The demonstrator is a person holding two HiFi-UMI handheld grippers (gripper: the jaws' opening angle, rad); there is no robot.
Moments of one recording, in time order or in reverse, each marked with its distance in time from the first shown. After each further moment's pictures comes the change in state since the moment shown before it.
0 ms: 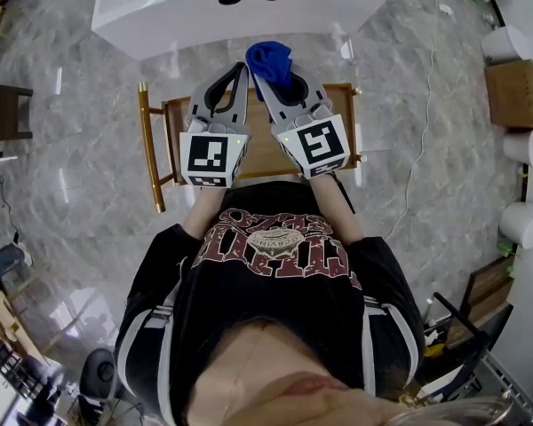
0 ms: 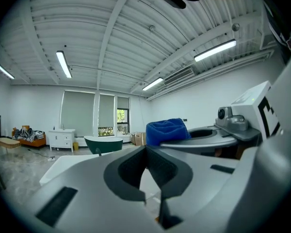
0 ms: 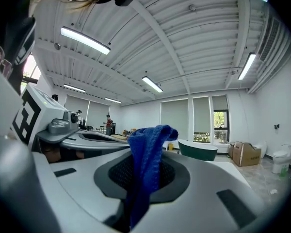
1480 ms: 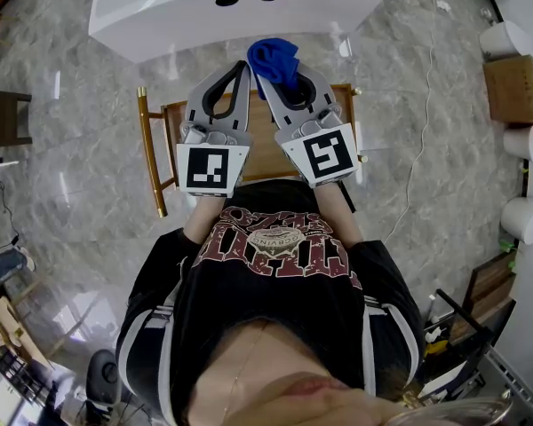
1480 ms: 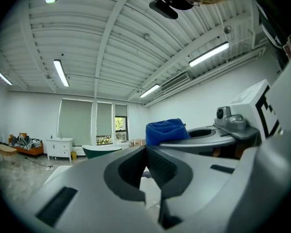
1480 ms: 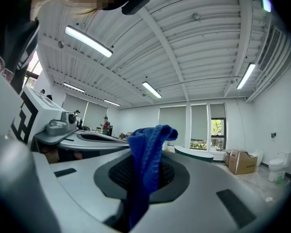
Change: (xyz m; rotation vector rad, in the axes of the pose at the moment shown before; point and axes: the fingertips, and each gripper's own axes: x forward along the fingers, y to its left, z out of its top) left arm -0.003 -0.006 0.038 0.040 -0.095 -0.019; right arm -0.007 -0.006 0.038 -0.042 -0.077 -0.032
